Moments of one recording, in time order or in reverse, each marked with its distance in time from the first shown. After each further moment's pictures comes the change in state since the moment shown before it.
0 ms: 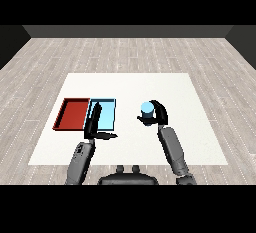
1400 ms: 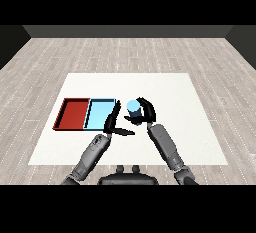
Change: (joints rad) left arm -0.242 -0.002 -0.259 0.292 0.167 0.209 -0.032; right arm -0.105 0.008 0.207 0.027 -0.102 -0.134 -0.010
